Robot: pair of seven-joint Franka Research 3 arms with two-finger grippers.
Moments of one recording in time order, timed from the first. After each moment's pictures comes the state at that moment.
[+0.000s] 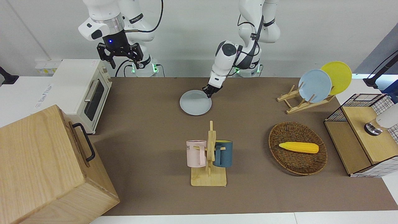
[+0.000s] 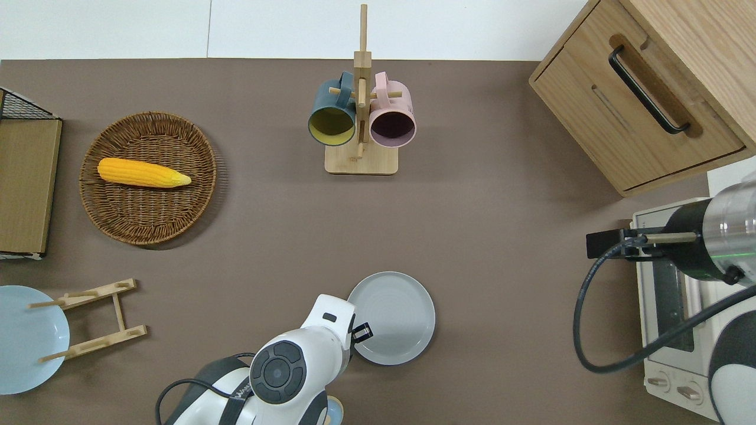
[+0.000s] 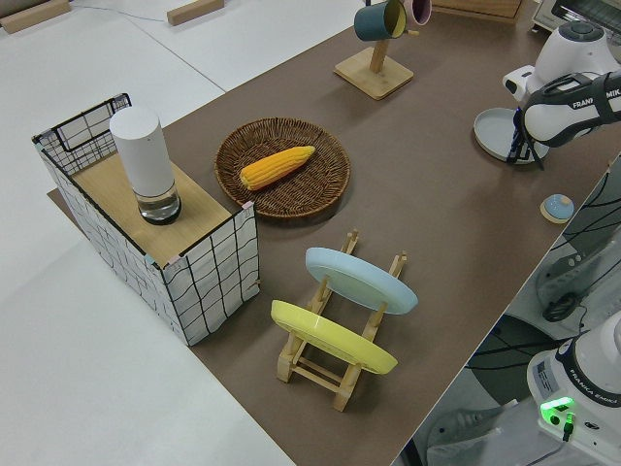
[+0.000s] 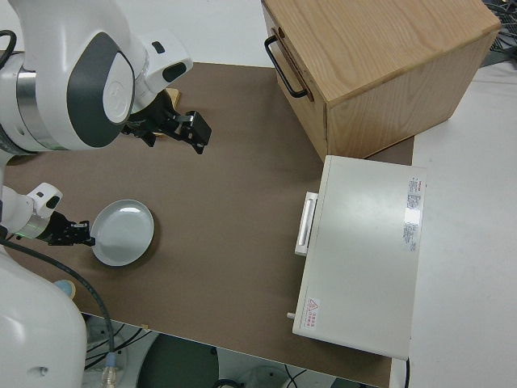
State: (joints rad) left arm -0.36 -0.06 -0.38 -2.51 -0.37 2.55 -0.85; right arm -0.25 -0.12 0.37 -1.63 0.05 1.51 0.17
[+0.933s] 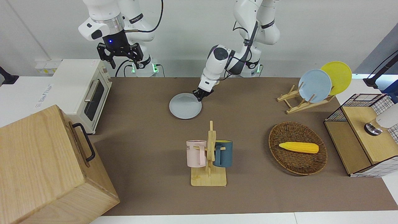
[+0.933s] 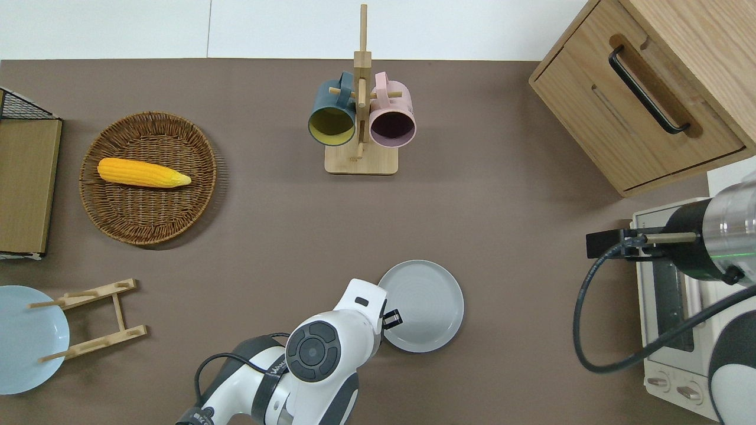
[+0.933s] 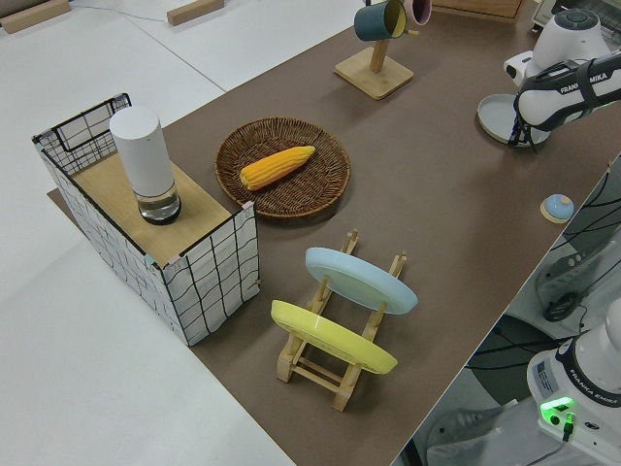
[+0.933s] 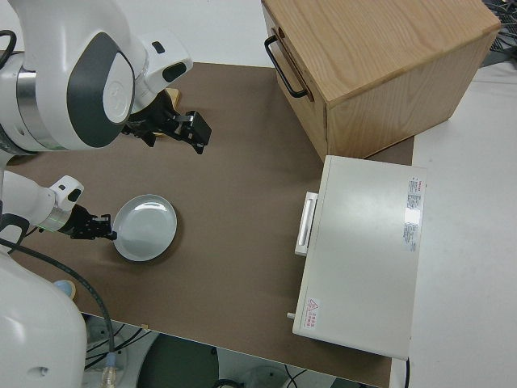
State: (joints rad) left arm -0.58 0.08 -0.20 -2.37 -0.37 2.58 -0.85; right arm -0.25 -0.12 0.37 -1.63 0.05 1.51 0.17
